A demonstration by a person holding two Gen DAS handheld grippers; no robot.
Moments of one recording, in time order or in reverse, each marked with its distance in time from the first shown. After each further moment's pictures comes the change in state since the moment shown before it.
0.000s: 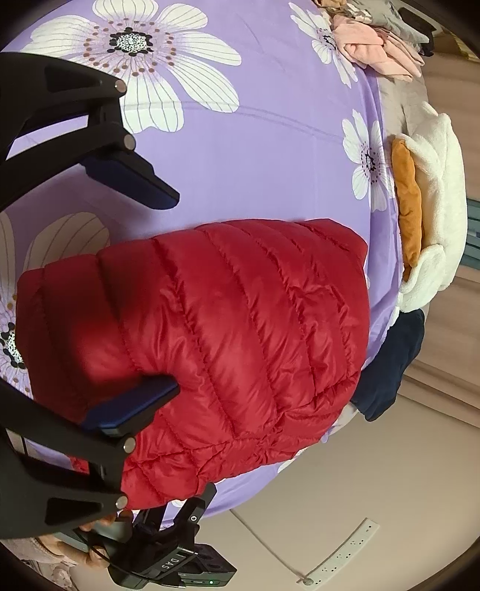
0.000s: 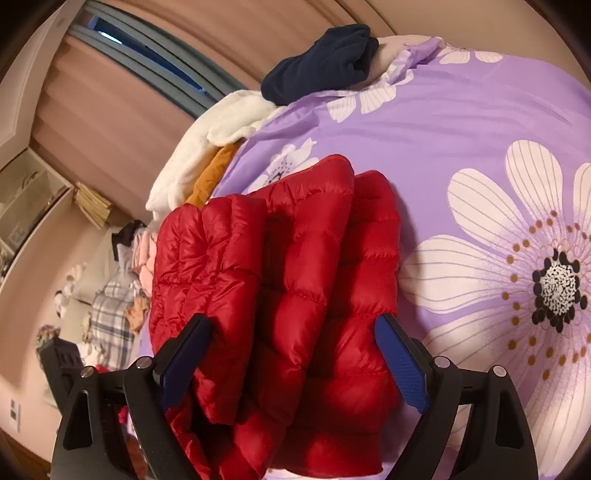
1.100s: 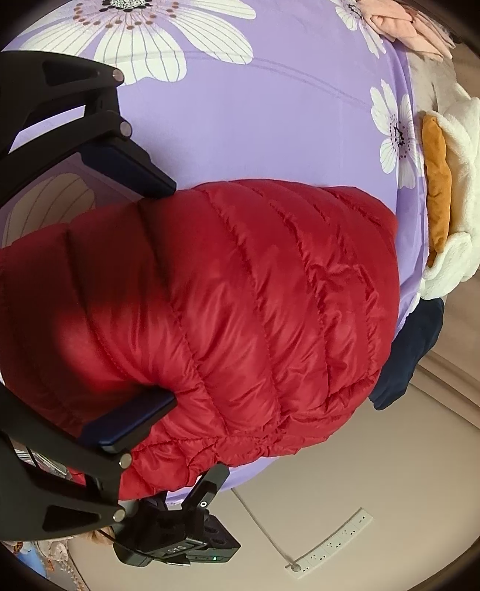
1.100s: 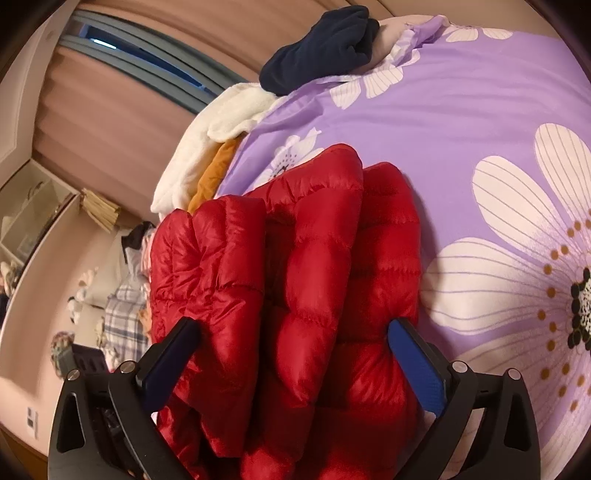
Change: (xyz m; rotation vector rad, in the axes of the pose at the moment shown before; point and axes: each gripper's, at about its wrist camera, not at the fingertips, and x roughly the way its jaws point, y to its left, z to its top) left arm 0.034 0.003 0.009 -0.044 0.072 -0.134; right arm 0.030 -0.011 0.023 0.033 0.050 0.067
